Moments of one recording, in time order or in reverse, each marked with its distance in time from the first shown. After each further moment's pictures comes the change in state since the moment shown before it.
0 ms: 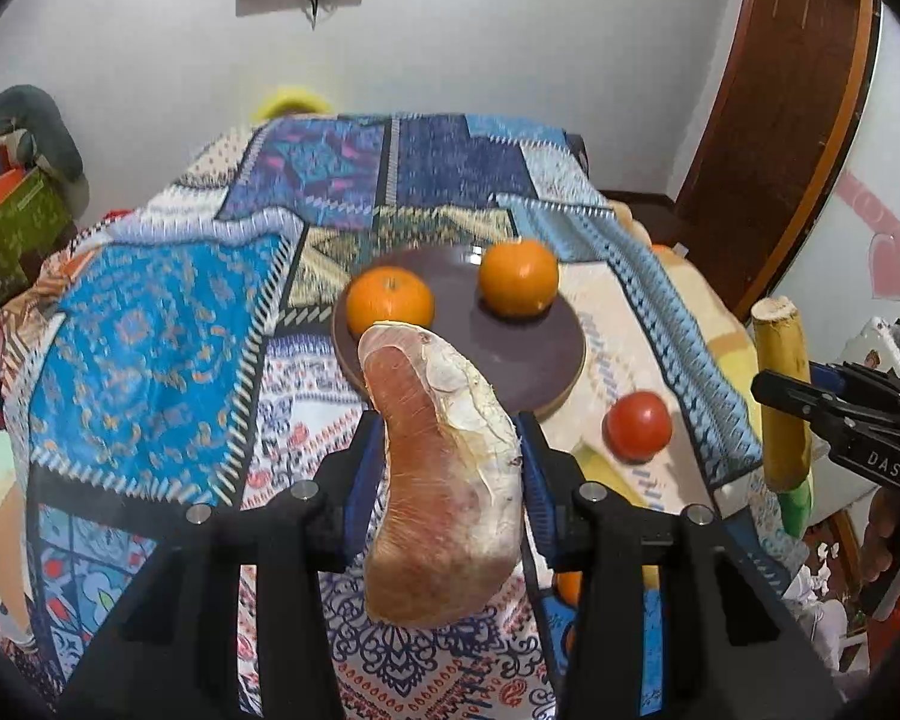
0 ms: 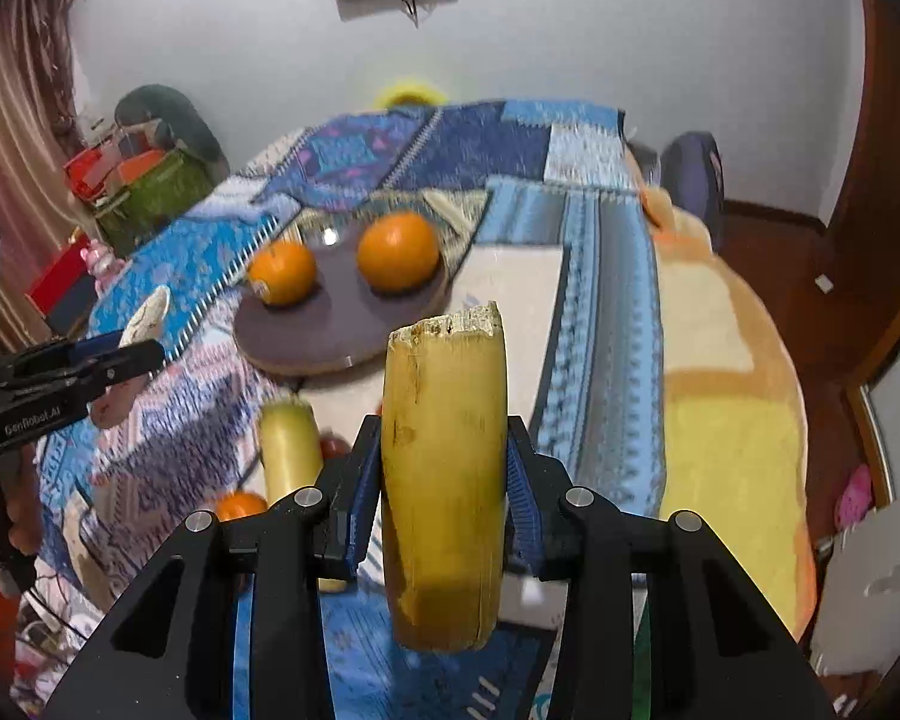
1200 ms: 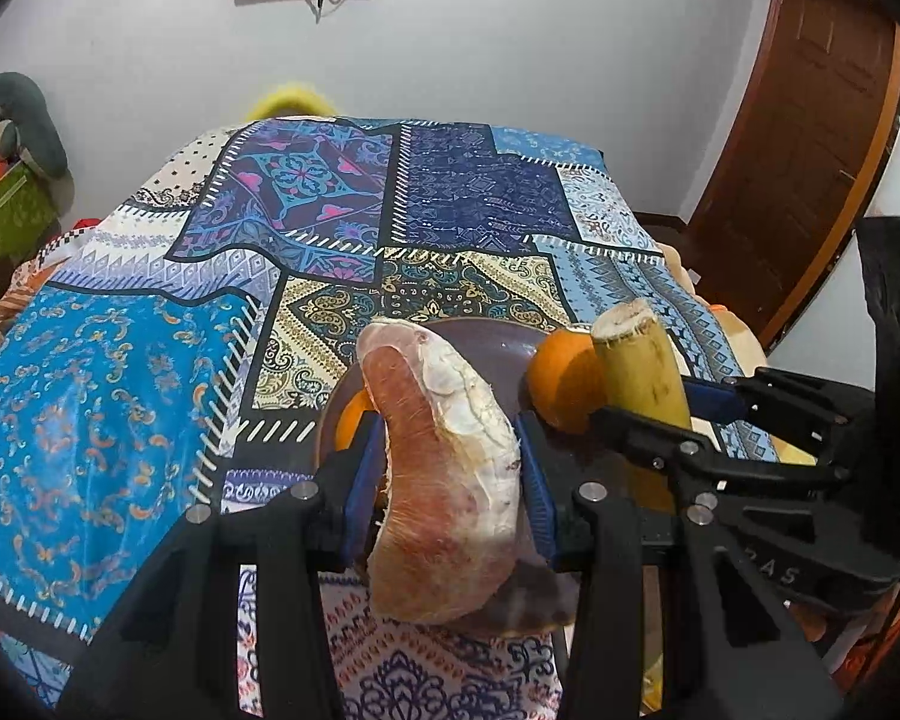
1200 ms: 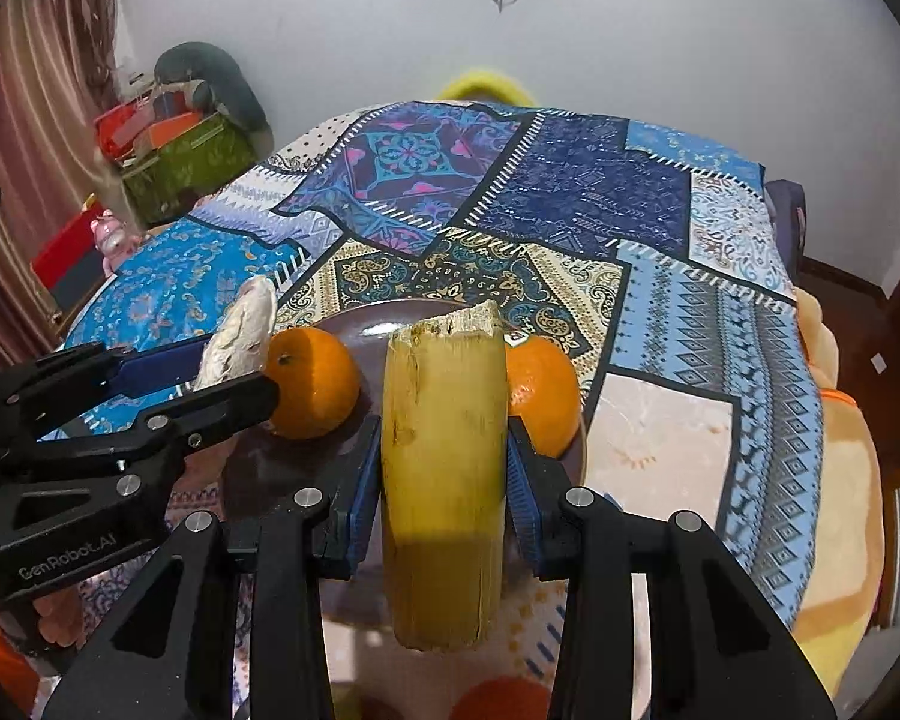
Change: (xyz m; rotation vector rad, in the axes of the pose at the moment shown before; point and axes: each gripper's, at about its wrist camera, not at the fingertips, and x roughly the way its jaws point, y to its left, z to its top) left arm 0.107 0.030 0.065 -0.038 -0.013 -0.021; right arm 0.126 0.051 0.077 -0.146 0.049 0.083
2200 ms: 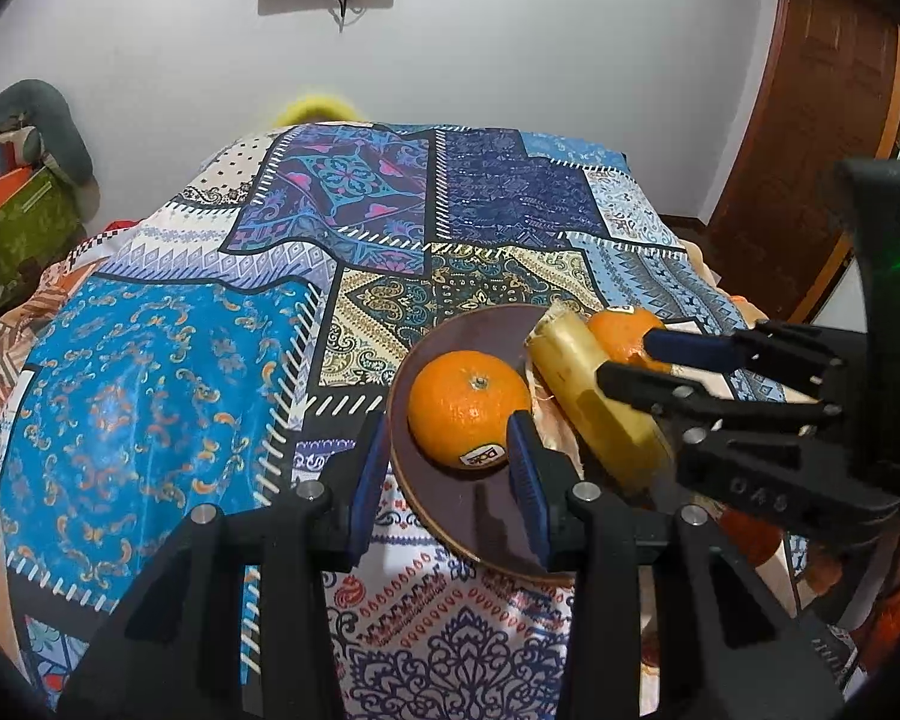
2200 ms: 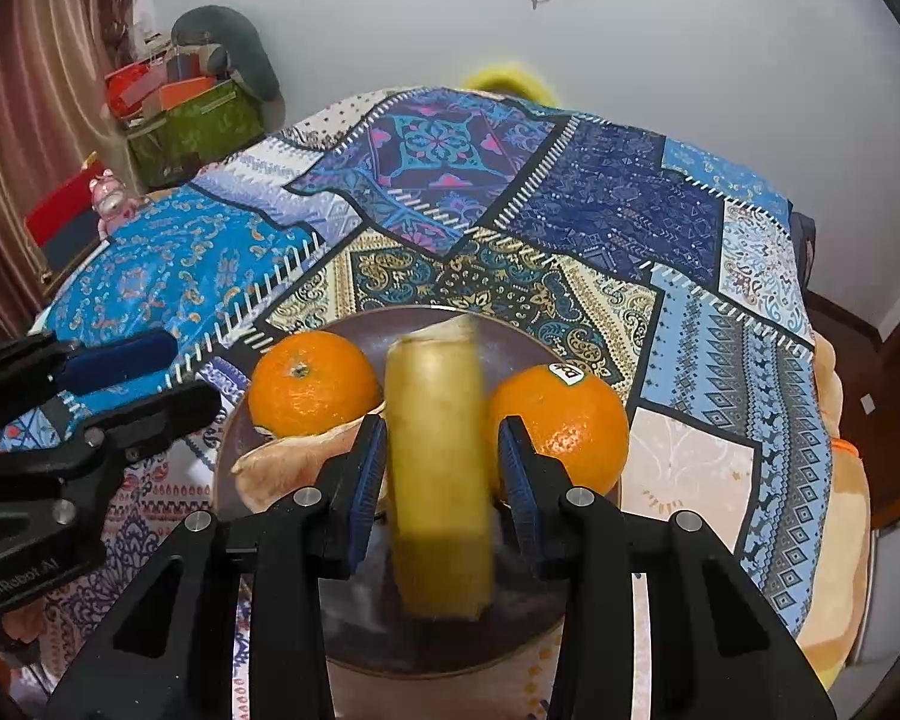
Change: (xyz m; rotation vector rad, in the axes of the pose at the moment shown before) left arm -0.027 0.019 -0.019 0.007 -0.015 0.064; right arm 0.013 0.020 0.014 -0.091 0.019 -0.038
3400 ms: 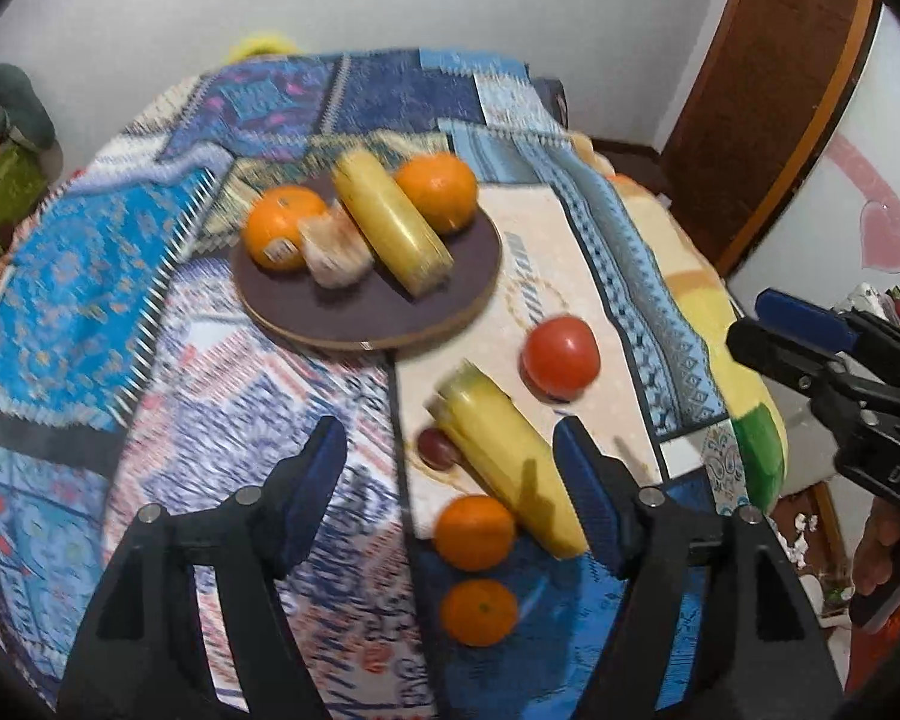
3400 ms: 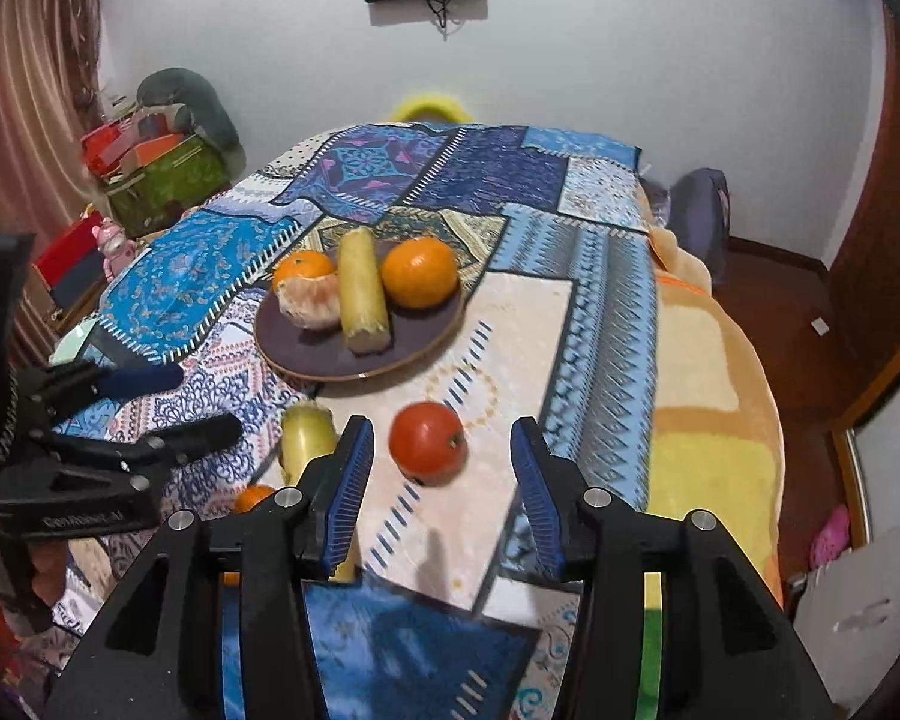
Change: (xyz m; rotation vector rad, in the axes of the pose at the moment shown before) left arm -0.056 -0.106 -0.077 0.029 0.190 -0.082; right arm -0.147 -0.037 -0.116 0.164 -0.056 -0.067
